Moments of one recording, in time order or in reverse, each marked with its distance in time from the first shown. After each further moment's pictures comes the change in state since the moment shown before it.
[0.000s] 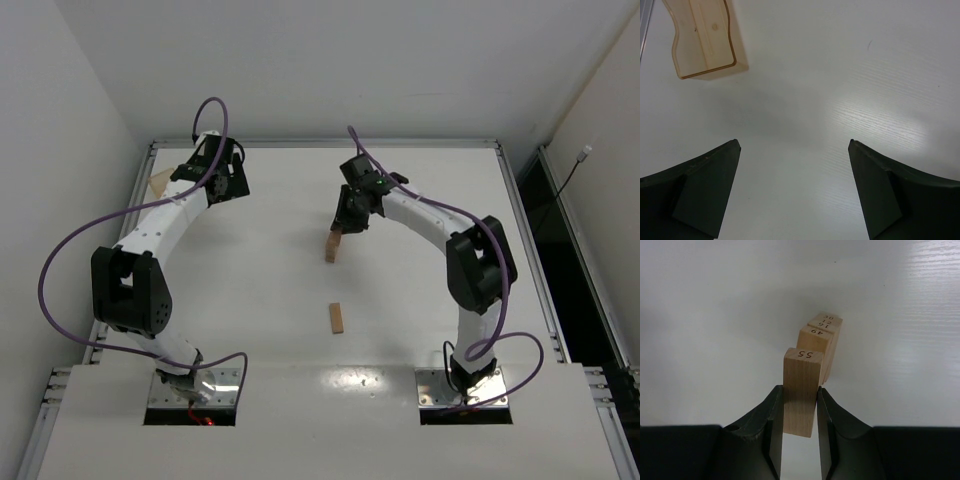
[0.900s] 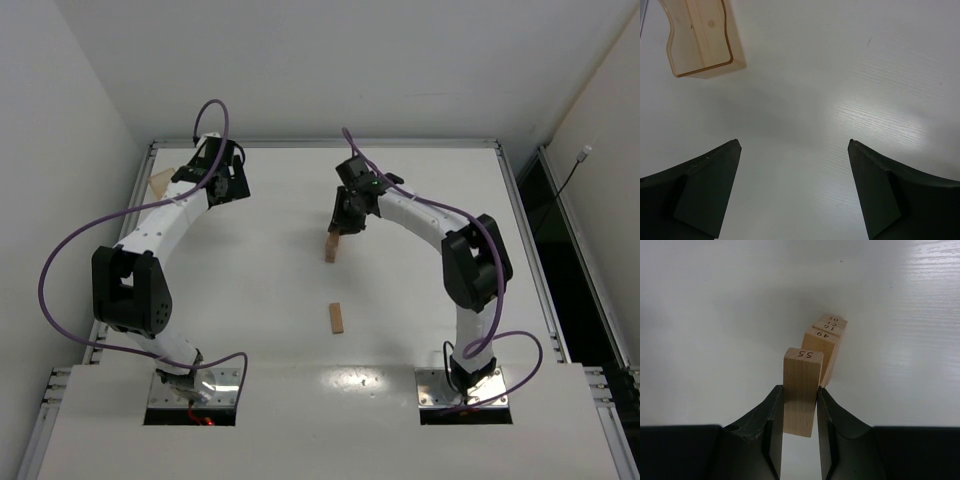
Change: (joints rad) left arm 0.000 0.000 -0.019 0.015 0.007 0.000; right arm 0.012 0.029 0.017 -0.002 0.010 -0.018
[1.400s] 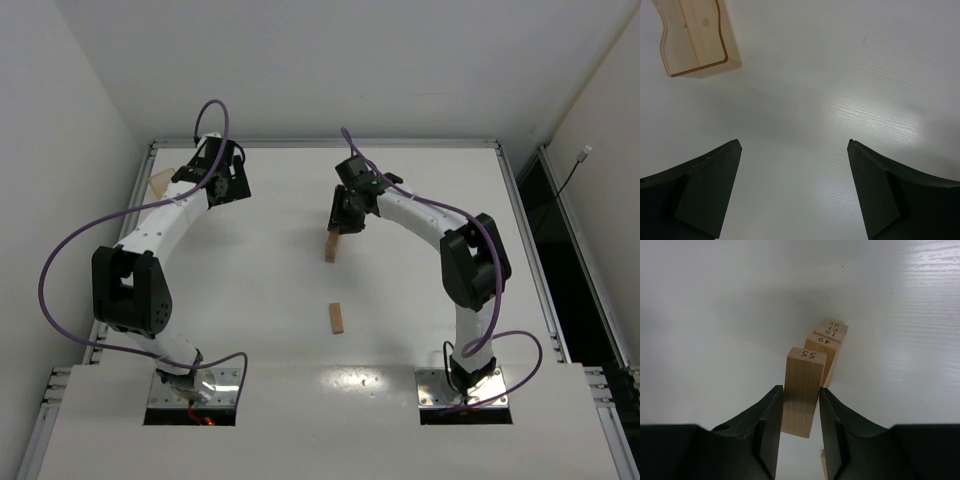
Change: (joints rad) left arm 0.001 0.000 -0.001 0.000 0.018 0.000; right arm 0.001 0.014 0.006 0.011 0.000 -0.008
